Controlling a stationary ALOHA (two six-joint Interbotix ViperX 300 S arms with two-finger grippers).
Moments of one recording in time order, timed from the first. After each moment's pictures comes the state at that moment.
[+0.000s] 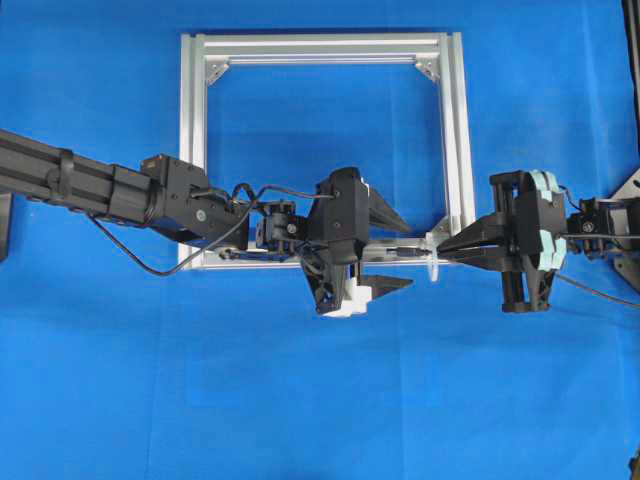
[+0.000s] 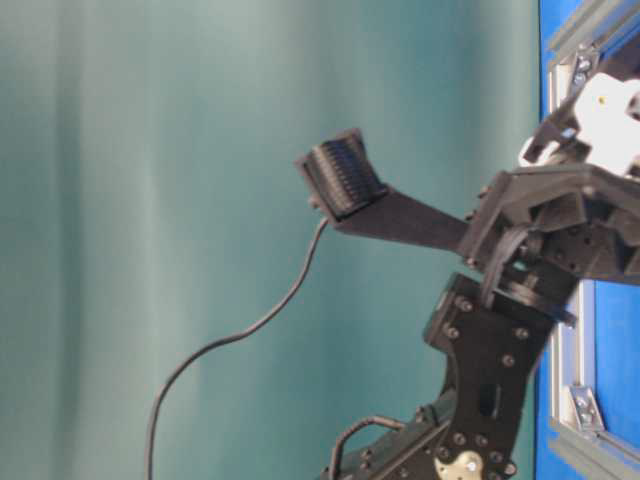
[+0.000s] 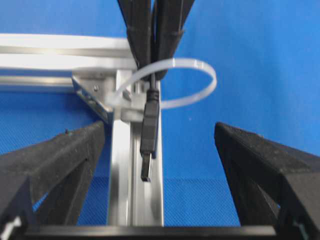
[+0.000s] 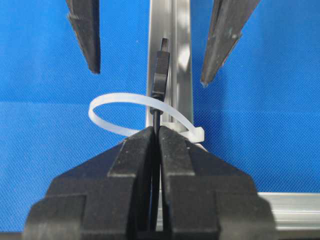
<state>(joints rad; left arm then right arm) -0.07 0.45 0.37 -0.08 -0.44 -0.02 0.17 -0.19 1.26 0.20 -0.57 0.05</state>
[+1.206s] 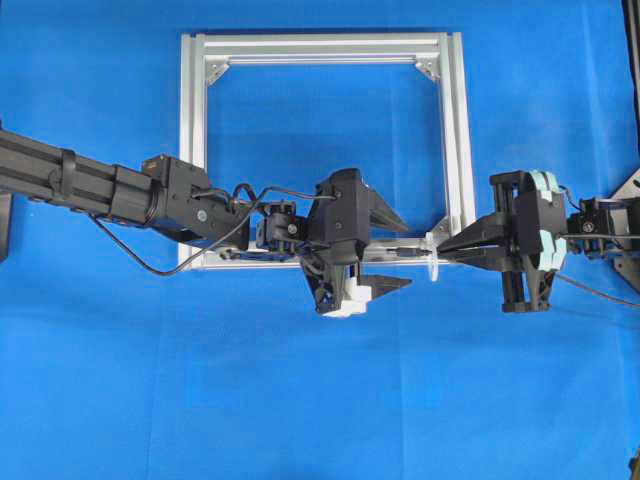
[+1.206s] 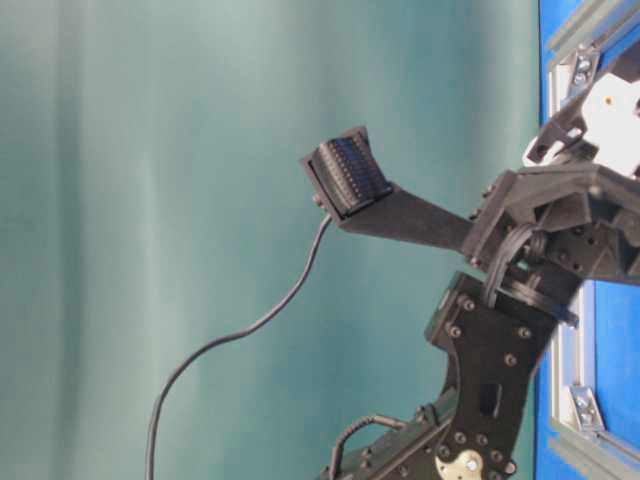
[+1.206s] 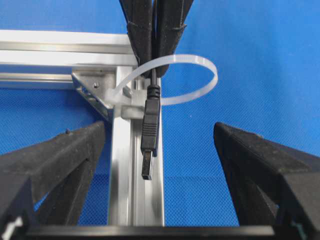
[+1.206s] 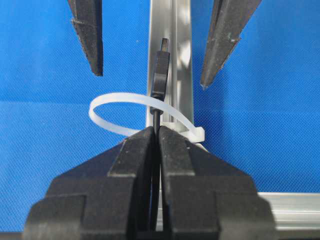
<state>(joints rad) -0.07 0.45 0.37 -0.08 -0.43 -0.01 0.17 -0.19 1.26 0.20 -0.57 0.05</state>
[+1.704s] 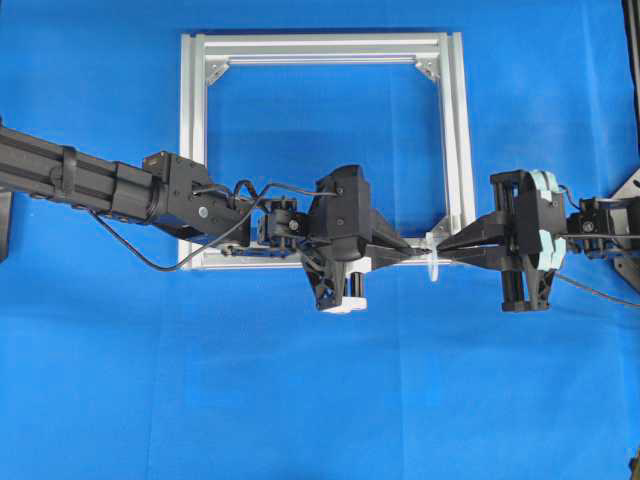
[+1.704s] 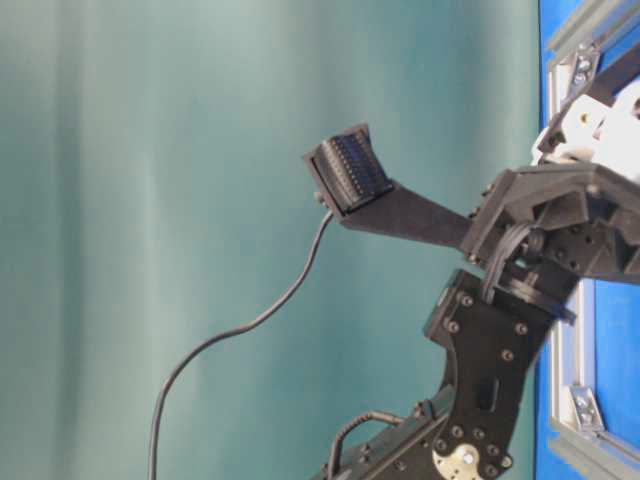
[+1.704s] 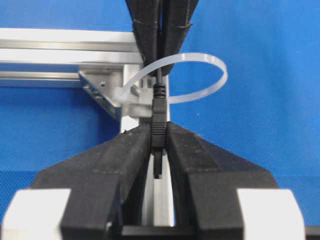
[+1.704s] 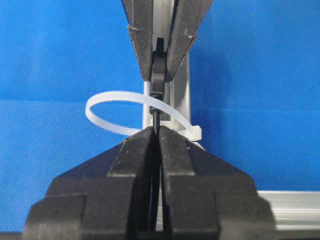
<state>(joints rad) -0.06 0.45 0.36 -0.08 -0.42 0.00 0.16 -0.19 1.26 0.20 -0.56 0.05</state>
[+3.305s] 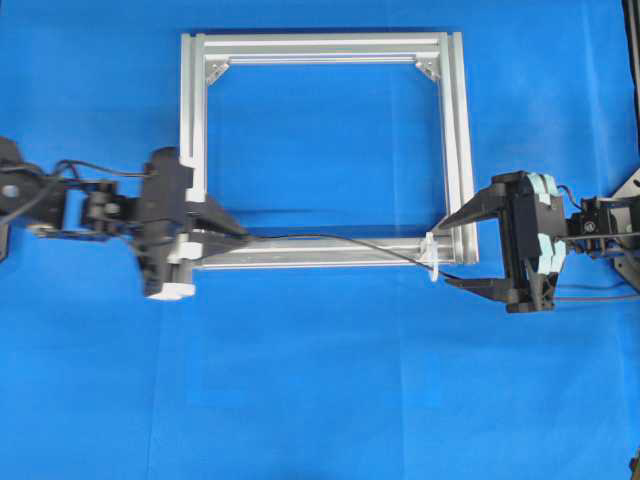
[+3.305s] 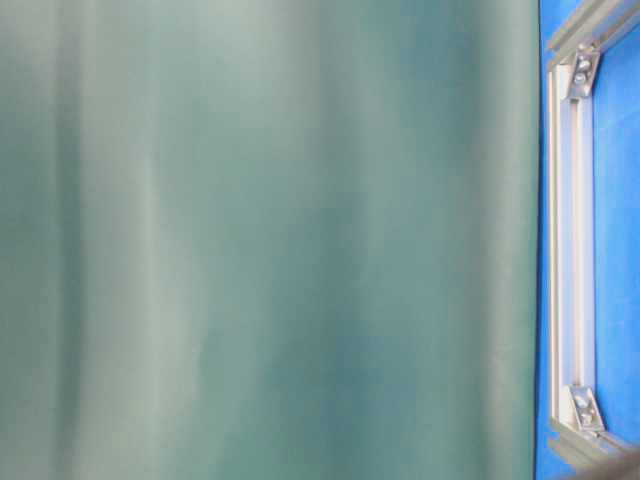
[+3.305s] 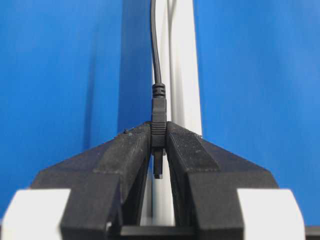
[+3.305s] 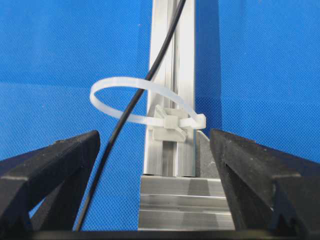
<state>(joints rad) -0.07 -0.04 1.07 -0.08 -0.49 -0.02 0.16 -0.21 1.26 0.19 -0.50 0.02</state>
